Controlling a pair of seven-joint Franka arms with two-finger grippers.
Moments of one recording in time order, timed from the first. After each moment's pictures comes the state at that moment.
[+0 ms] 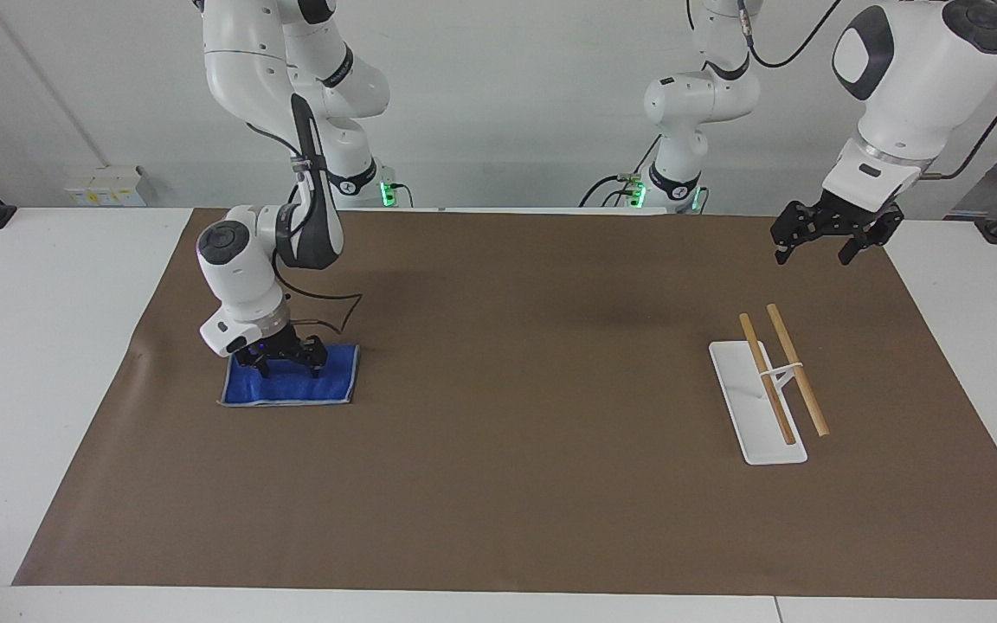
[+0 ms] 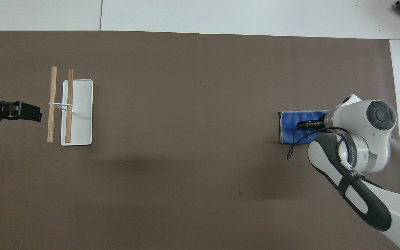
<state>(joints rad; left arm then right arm) 0.12 -0.05 -0.18 -1.72 0.00 1.68 0.02 -0.03 0.26 -0.01 -2.18 -0.02 2.51 -0.03</state>
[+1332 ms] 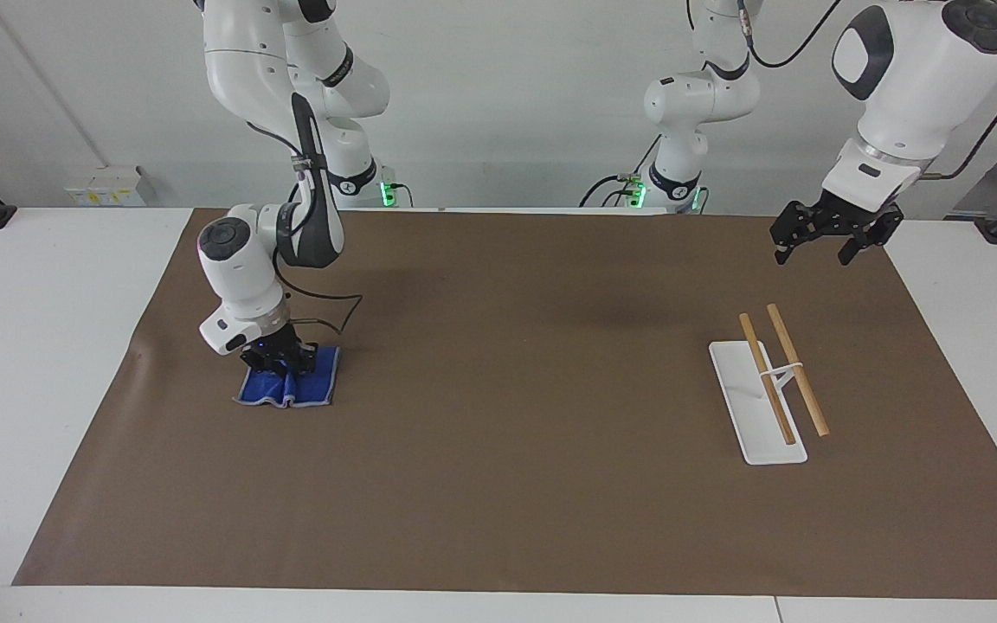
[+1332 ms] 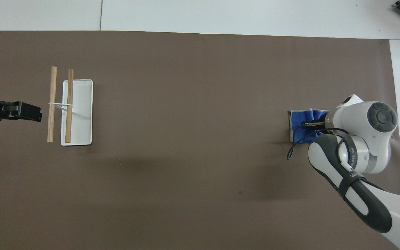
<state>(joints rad) 0.12 -0.05 -0.18 -1.72 0.00 1.68 0.02 -0.03 0.24 -0.01 -2.19 -0.02 2.53 -0.03</state>
